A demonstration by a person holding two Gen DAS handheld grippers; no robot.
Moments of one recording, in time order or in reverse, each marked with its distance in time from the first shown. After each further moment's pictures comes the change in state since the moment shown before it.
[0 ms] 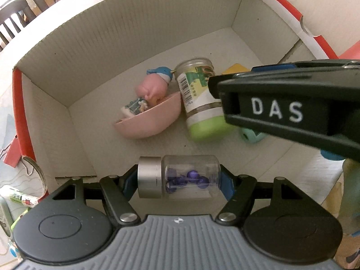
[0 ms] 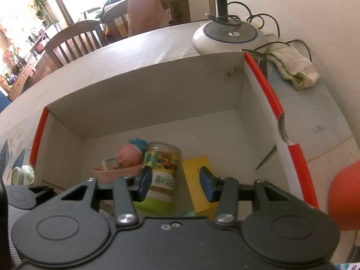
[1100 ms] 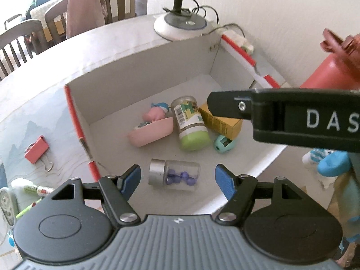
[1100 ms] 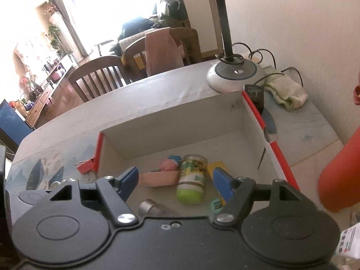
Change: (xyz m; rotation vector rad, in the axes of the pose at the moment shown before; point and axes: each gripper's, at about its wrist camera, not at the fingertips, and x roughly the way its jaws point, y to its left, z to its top) left arm -0.095 0.014 -0.056 -0.034 -0.263 -0.085; right arm -0.095 0.031 -0.025 0.021 -0.184 0.082
